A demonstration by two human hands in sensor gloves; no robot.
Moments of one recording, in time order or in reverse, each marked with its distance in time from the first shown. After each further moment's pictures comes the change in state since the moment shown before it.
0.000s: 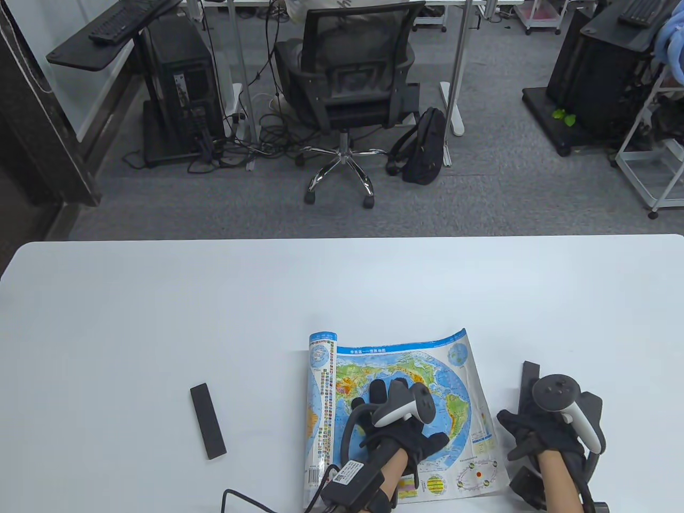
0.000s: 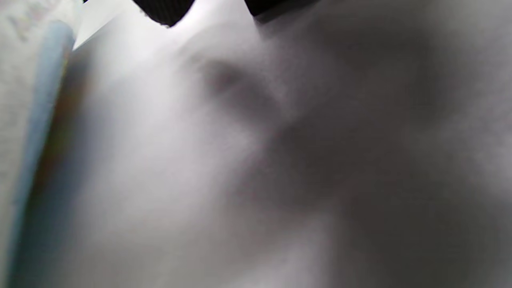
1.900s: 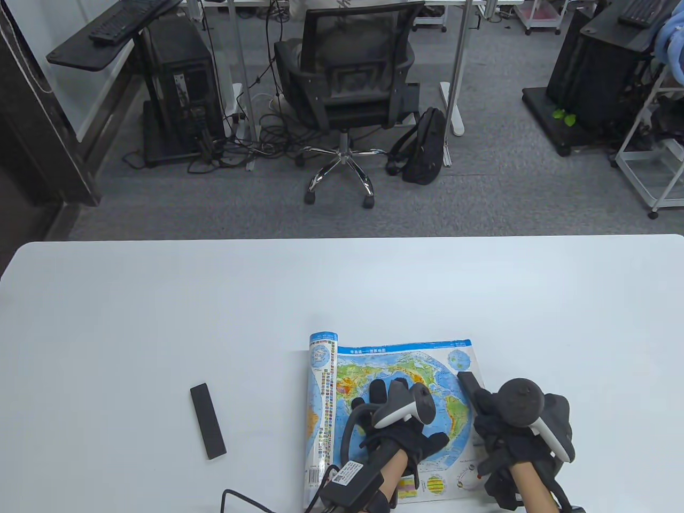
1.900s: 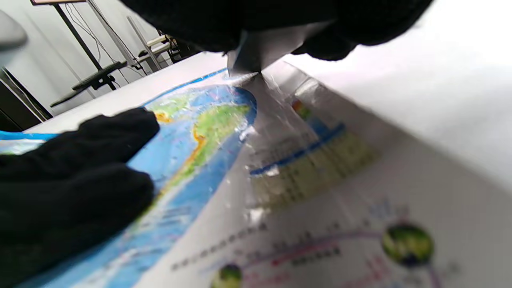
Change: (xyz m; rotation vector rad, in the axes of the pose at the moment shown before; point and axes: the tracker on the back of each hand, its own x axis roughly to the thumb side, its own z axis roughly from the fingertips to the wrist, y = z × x) left_hand 0.000 0.000 0.000 0.027 -0.003 -0.003; right_hand 0.063 0.014 0.042 -0.233 -0.314 0.169
